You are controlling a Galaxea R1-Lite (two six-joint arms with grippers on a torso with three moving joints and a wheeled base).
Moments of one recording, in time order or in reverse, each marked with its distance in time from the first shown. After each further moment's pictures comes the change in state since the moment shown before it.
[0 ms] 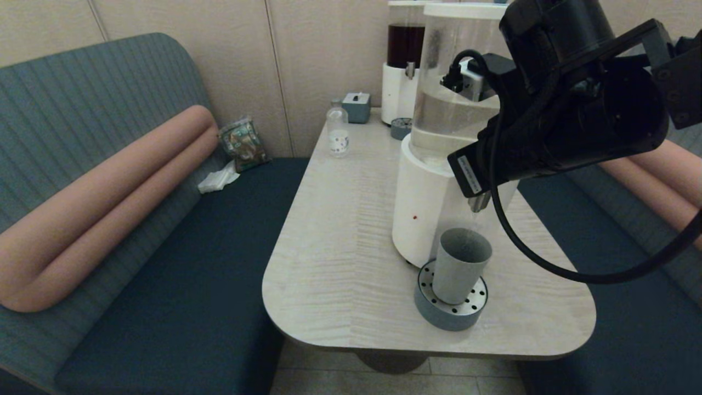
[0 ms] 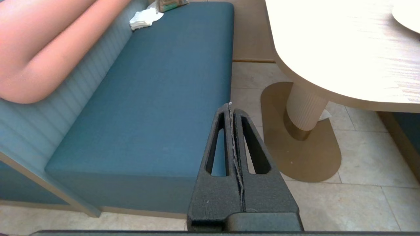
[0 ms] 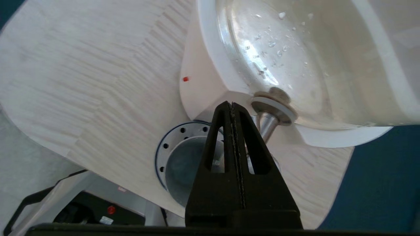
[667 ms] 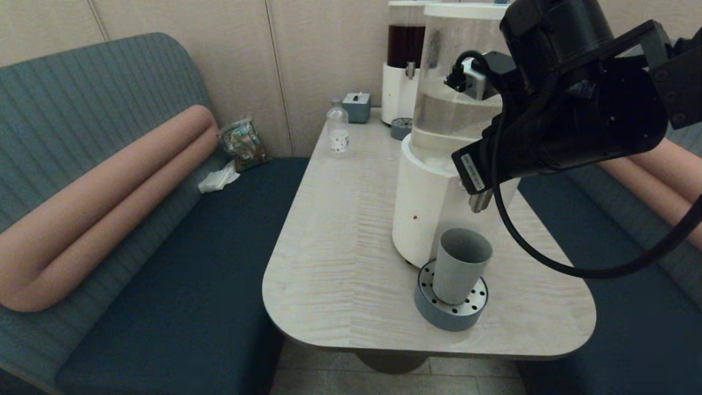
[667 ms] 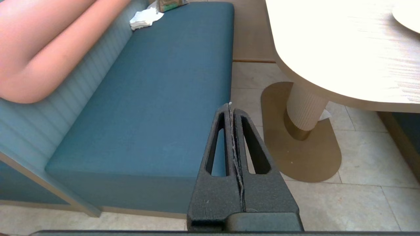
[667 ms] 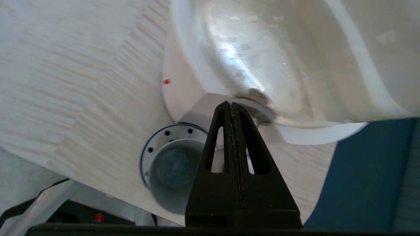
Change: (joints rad) left arm 0.000 0.000 0.000 0.000 0.000 0.000; right arm -0.009 0.002 0.000 -0.003 -0.057 -0.001
